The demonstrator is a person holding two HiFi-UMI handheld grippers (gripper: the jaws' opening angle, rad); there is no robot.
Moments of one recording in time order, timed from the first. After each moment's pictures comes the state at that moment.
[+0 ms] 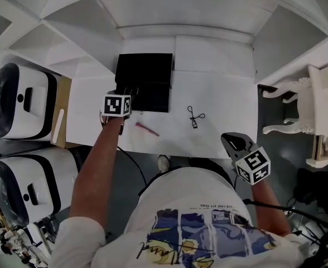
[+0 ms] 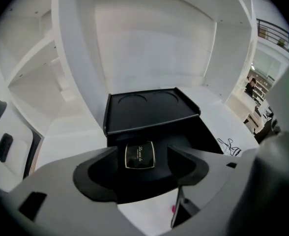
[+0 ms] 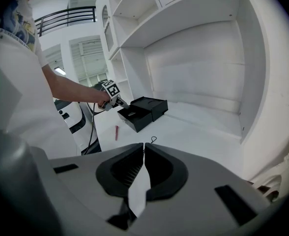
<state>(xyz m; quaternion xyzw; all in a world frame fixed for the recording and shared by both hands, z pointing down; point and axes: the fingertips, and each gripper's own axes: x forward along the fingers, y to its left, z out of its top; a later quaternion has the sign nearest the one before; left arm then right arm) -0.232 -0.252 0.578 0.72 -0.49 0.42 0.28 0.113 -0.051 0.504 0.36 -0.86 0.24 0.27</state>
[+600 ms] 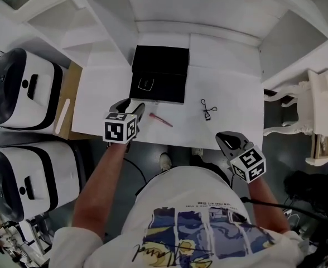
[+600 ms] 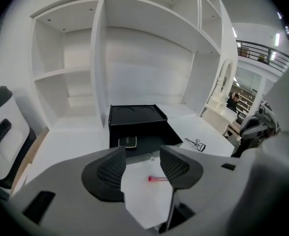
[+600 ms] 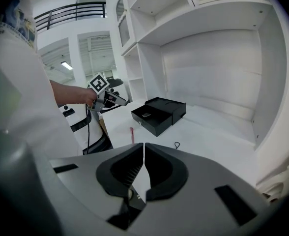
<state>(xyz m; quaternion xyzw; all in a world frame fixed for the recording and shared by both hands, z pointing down) -0.245 -0.153 0.510 0.79 -0.47 0.30 0.26 0.029 -0.021 0.491 0.34 -0.87 0.21 0.28</state>
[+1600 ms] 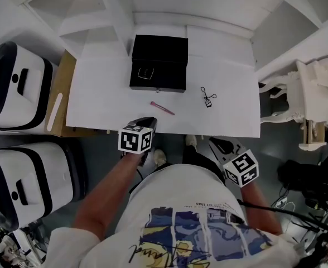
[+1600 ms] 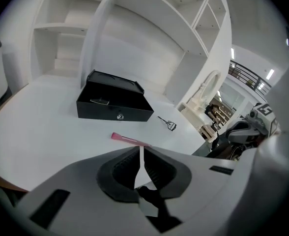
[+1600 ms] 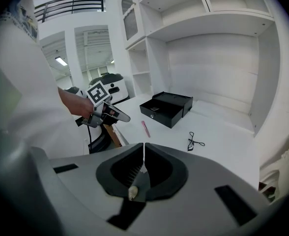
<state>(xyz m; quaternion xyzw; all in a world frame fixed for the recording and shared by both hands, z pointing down) -0.202 -0.045 0.577 0.81 -0.37 0.27 0.37 -0.021 0.048 0.497 0.37 -0.85 0.21 0.30</state>
